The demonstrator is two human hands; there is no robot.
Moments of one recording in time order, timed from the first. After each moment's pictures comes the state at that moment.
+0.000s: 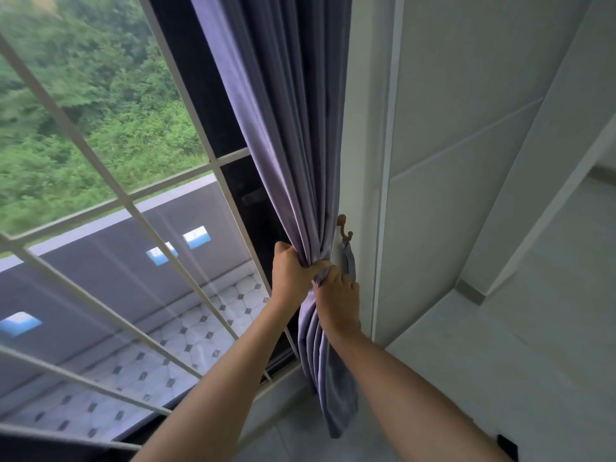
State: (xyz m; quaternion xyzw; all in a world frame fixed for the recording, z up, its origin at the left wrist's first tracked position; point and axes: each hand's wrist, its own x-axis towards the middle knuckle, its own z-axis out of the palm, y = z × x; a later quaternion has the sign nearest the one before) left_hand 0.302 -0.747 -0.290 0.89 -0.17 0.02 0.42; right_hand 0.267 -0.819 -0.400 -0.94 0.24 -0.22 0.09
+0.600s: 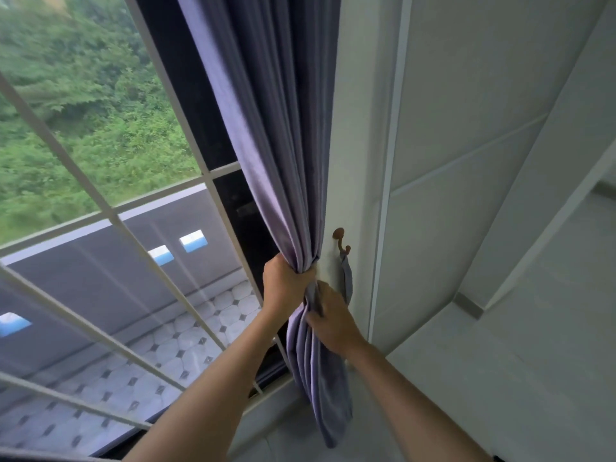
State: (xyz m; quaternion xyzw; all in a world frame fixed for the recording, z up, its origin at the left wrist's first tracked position) left_hand 0.320 -0.755 -0.290 0.86 -0.11 0.02 0.50; right_hand 0.251 -0.840 -0.371 -0.85 0.08 -0.11 0.51
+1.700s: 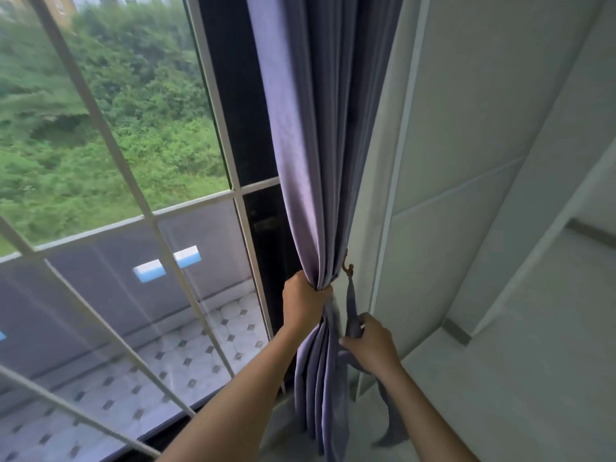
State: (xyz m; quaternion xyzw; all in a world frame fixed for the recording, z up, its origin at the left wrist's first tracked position) left_hand 0.309 -0.761 -0.295 0.84 -0.11 -0.02 0.53; right_hand 0.205 -0.868 -0.340 -0.85 0.29 -0.01 0.44
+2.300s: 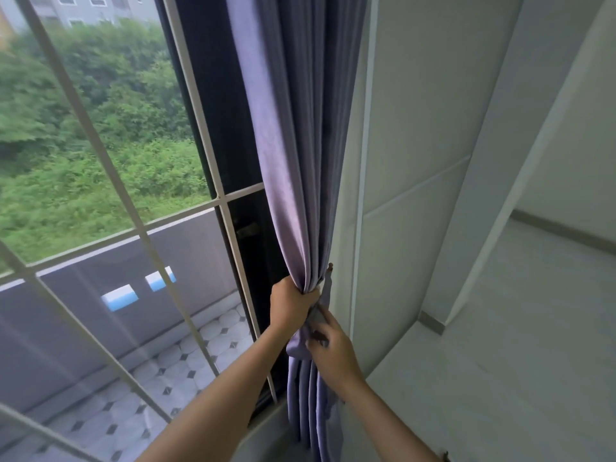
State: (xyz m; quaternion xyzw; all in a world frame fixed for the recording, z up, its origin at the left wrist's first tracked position) left_hand 0.304 -0.748 -0.295 0.84 -0.20 -0.04 0.50; right_hand 0.184 -0.790 -0.330 -0.77 0.15 -0.19 0.59
